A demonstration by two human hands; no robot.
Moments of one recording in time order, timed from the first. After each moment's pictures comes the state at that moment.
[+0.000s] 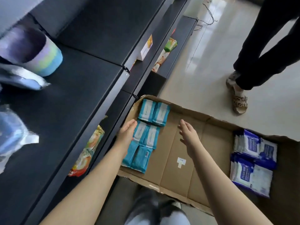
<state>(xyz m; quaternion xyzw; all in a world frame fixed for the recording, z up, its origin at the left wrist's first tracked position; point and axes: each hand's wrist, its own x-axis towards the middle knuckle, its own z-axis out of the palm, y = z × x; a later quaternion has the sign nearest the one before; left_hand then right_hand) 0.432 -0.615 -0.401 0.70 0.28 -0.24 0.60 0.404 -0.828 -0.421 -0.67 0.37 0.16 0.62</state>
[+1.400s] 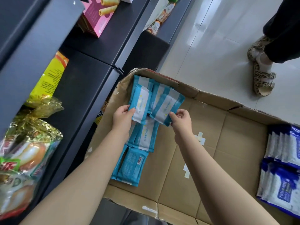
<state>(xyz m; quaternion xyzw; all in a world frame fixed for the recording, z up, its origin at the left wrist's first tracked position) 0.516 -0.635 -0.627 0.68 0.36 -0.21 0.60 0.486 -0.811 -0.641 -0.60 0.48 0.11 0.63</state>
